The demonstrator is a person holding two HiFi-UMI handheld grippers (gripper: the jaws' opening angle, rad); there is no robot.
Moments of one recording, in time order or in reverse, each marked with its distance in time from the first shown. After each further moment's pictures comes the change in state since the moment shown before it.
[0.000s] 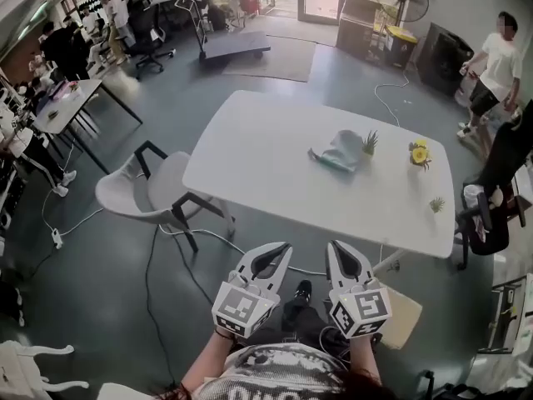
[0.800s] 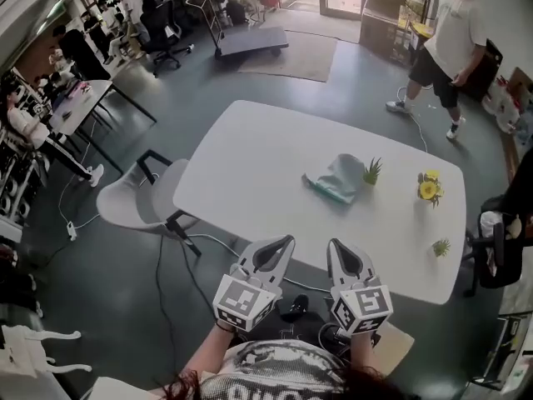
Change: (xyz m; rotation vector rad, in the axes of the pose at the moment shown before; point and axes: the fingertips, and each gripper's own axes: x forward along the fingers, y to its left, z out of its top) left arm 0.160 0.034 0.027 0.017 0.050 0.104; right arm 0.089 -0.137 0.025 0.064 0.034 0.101
